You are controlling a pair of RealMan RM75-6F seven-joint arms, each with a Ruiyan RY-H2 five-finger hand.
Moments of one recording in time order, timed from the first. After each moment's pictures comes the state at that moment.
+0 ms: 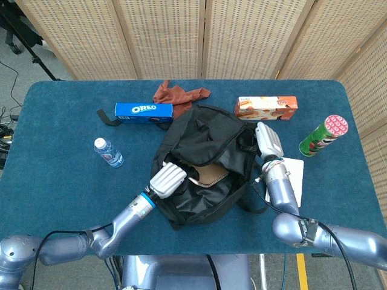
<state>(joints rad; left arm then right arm) -0.87 -1.80 -0.12 -1.26 1.44 1.02 -0.06 0.94 -1.31 0.38 -1.76 -0.32 1.13 -0.16</state>
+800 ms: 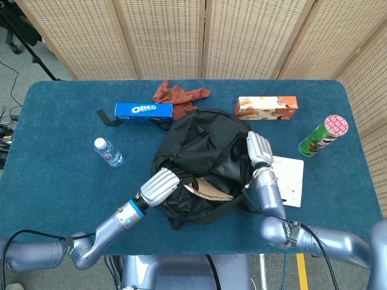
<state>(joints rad) -0.82 -1.60 -0.11 -1.57 1.53 1.08 -0.20 0.93 -1.47 0.36 -1.66 -0.36 1.16 -0.27</state>
